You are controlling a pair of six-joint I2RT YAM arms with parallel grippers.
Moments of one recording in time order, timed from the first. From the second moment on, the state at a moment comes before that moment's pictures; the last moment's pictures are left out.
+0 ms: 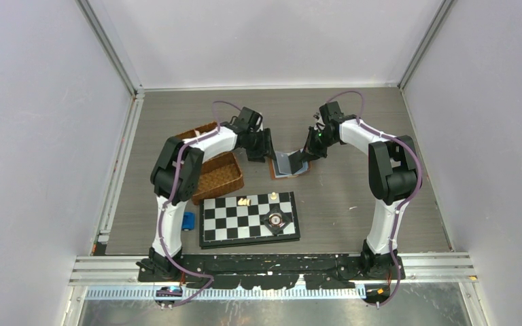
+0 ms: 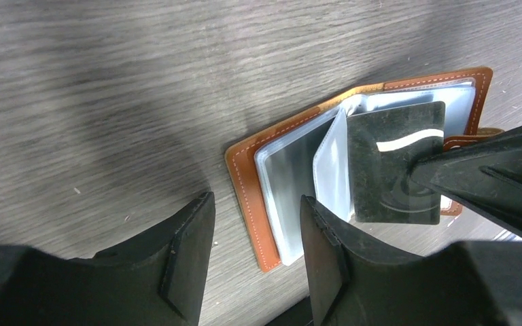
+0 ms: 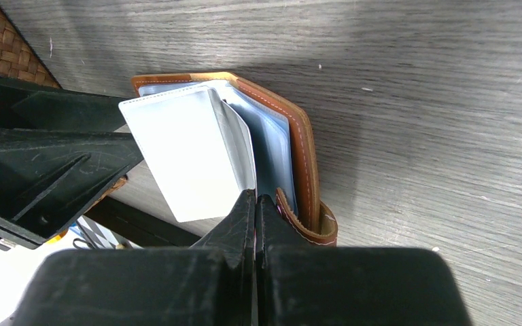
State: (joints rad) left arm -0.53 2.12 1.54 -0.39 0.31 -0.61; right arm 0.25 1.96 1.36 -0.57 -0.43 0.50
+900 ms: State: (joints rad) left arm -0.54 2.04 1.40 -0.24 0.29 -0.68; right arm 0.25 1.96 1.36 -0.57 -0.43 0.50
